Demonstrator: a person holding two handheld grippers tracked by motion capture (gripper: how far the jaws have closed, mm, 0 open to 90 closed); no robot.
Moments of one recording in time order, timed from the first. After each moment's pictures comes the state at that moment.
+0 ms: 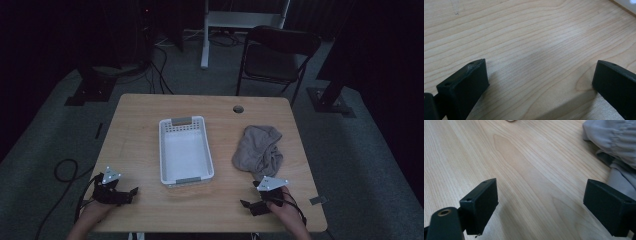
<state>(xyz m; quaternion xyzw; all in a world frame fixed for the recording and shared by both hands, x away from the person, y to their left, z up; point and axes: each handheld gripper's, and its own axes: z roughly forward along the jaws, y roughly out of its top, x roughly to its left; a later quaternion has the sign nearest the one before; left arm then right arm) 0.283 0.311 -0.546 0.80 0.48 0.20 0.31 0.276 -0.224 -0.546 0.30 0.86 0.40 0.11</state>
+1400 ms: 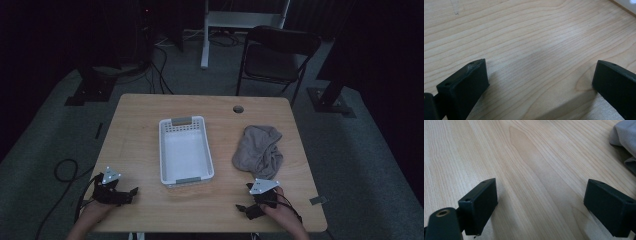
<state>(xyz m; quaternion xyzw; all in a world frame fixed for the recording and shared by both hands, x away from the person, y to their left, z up) 0.283 0.311 -0.547 0.80 0.48 0.20 0.31 0.277 -0.208 -0.550 0.24 0.89 0.38 0.11</state>
